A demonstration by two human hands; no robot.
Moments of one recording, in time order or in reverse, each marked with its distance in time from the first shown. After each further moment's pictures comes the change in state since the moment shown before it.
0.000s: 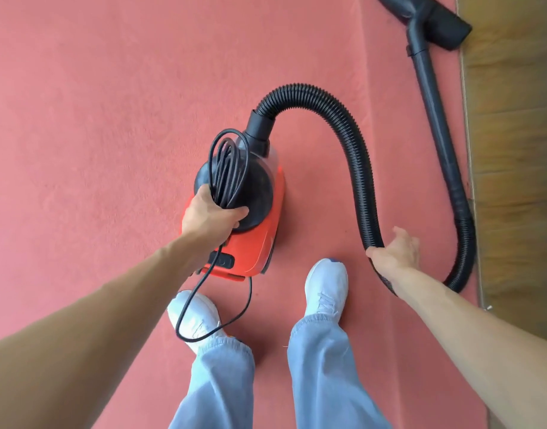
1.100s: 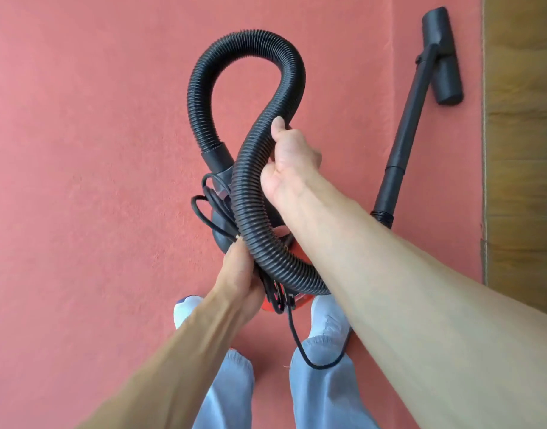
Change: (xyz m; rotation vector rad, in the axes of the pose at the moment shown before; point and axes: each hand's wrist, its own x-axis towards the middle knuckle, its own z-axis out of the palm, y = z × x) left_hand -0.059 -0.004 0.011 -1.119 -0.302 -0.248; right_hand -0.138 -0.255 0.015 1.373 -0.509 0.117
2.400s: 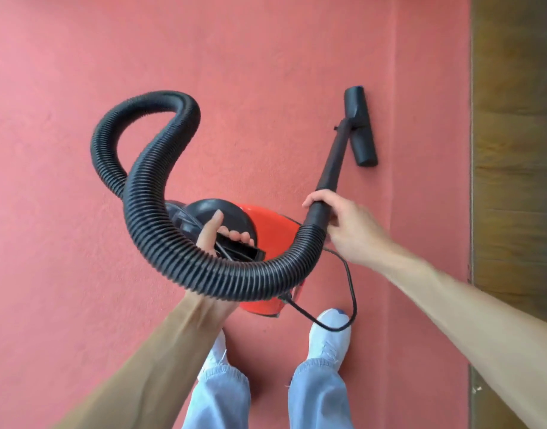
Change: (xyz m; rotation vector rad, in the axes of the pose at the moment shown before) left_hand 0.000 0.082 -0.019 -0.322 0.278 0.042; right_hand -0.006 -0.058 -0.077 -1.638 -0.444 -0.638
